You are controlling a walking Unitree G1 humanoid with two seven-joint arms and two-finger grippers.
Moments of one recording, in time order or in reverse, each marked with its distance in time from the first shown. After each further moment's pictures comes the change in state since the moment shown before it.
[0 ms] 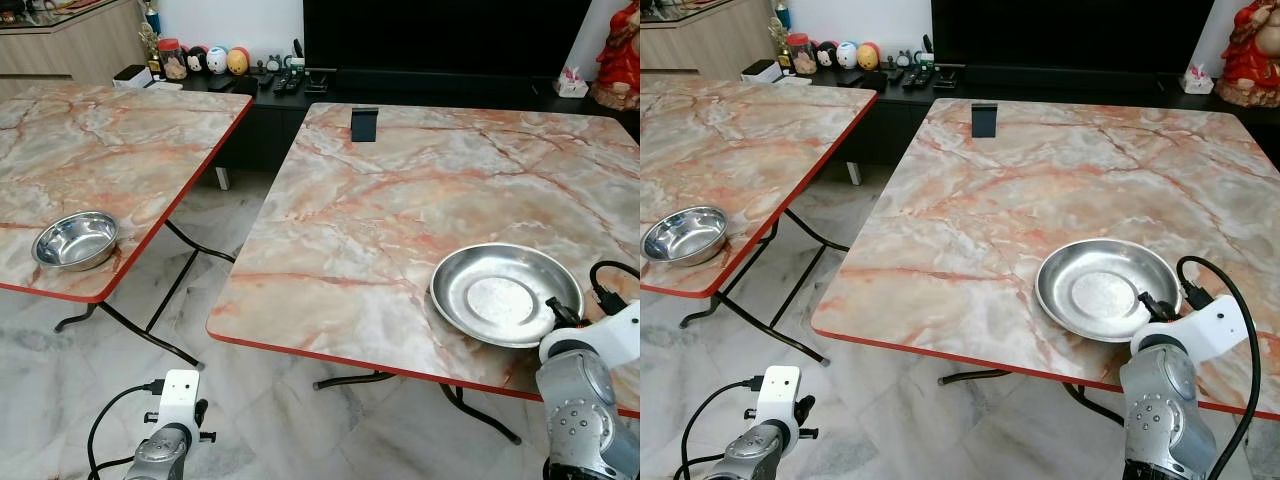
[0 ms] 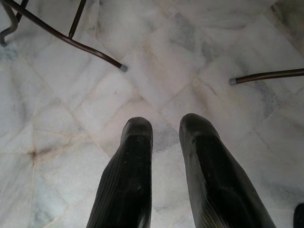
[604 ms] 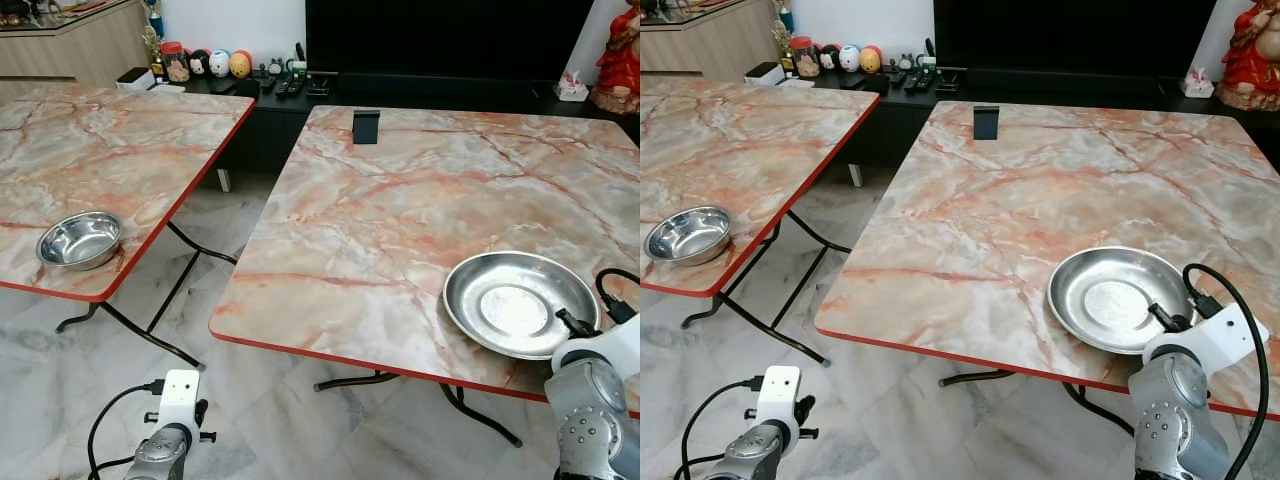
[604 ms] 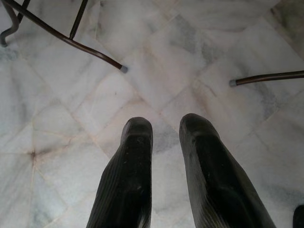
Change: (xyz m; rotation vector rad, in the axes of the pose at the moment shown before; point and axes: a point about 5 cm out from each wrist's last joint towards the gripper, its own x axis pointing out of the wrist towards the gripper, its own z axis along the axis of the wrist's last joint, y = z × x) left arm 0.000 0.000 0.000 0.000 0.000 0.000; right arm -0.001 -0.012 0.003 -0.082 -0.011 -0.066
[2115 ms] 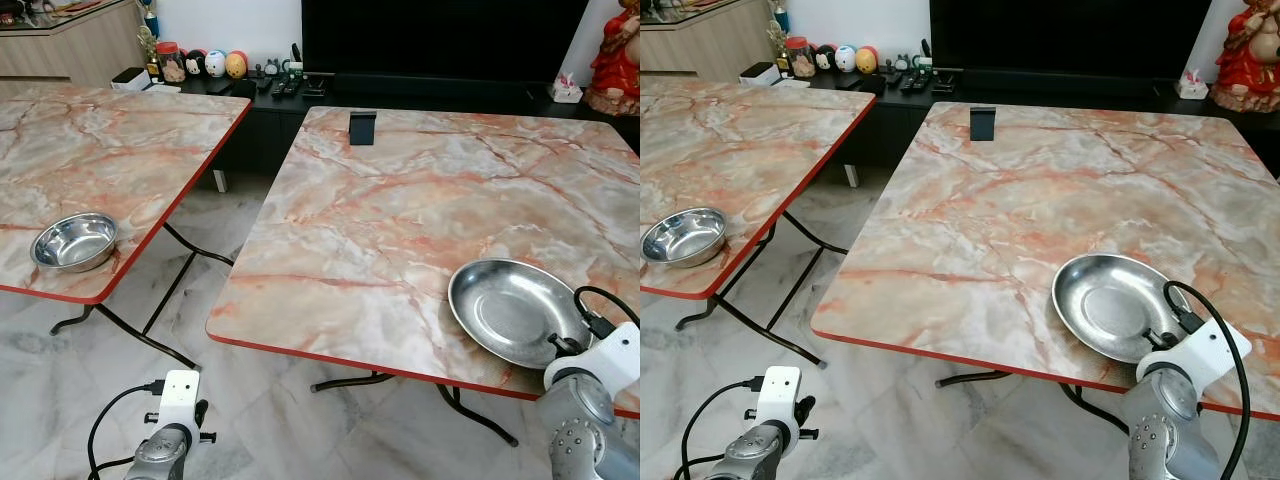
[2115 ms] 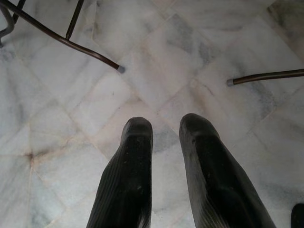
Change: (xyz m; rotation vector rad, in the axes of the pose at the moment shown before) left arm 0.000 0.000 -0.001 0.001 0.002 -0.003; right arm 0.004 -0.011 -0.023 -0.116 0.052 -0.041
